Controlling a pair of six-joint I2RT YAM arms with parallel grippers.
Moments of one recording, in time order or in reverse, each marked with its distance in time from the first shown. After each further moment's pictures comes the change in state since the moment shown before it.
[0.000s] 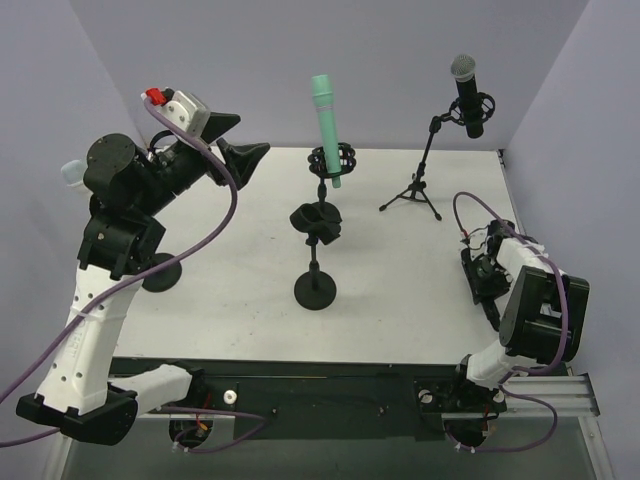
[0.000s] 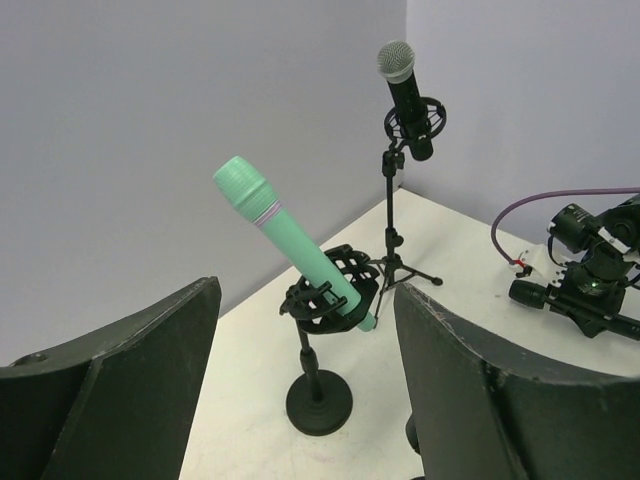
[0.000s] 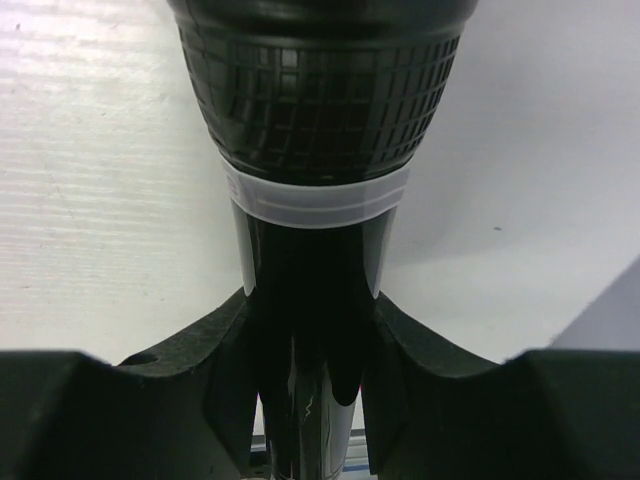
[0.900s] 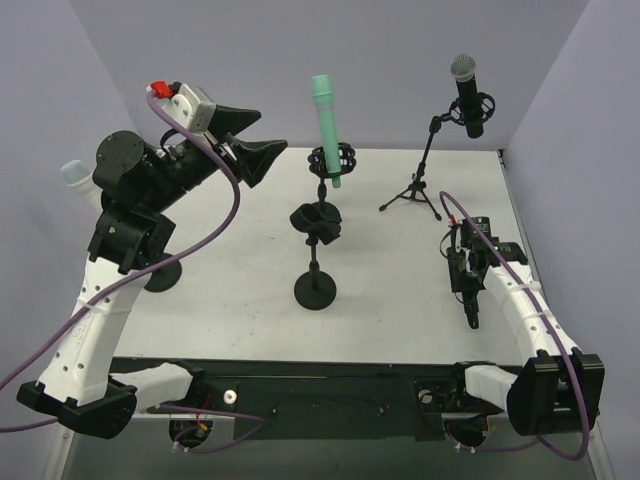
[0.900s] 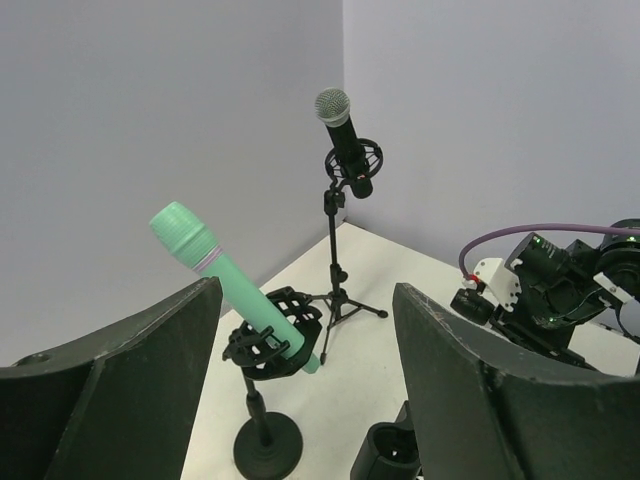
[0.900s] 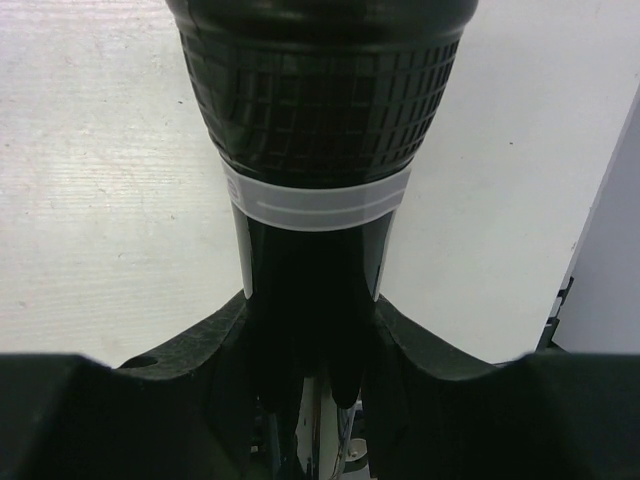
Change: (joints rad) left arm -0.071 0.050 0.016 0.097 0.033 -0.104; right arm 0.328 -0.426 -0.029 -0.156 0.101 0.377
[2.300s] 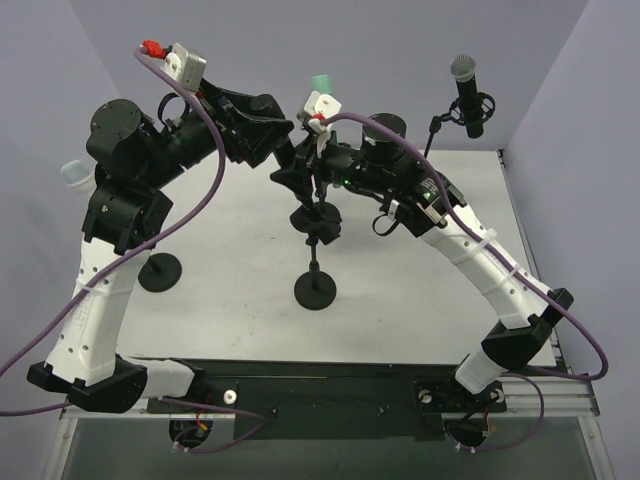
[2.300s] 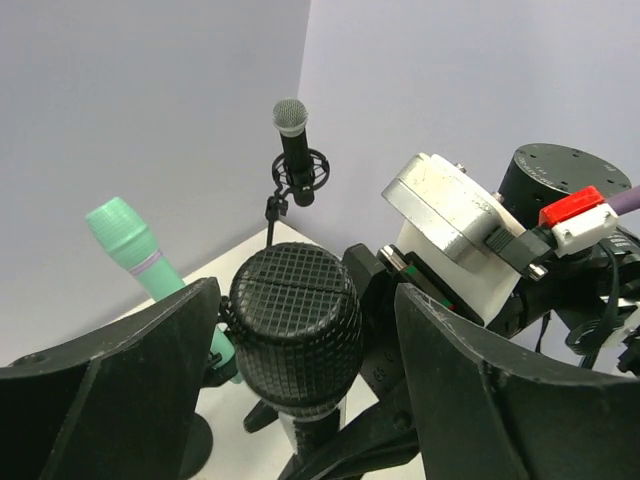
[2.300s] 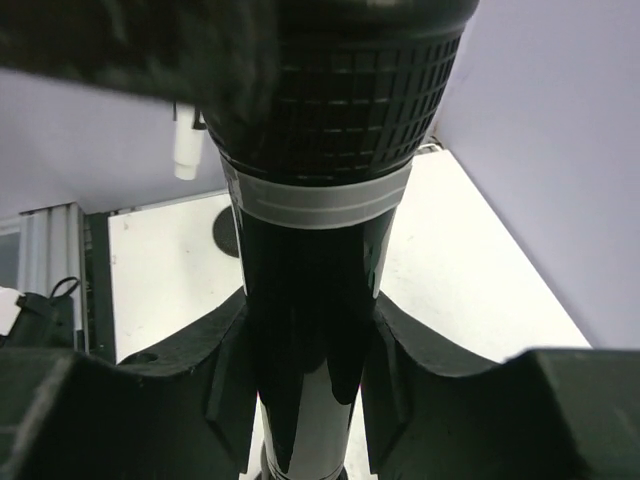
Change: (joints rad) left arm 0.006 0.124 0.254 -0.166 0.024 -0.224; right arm 0.744 0.464 1.059 0.494 -0.632 -0.044
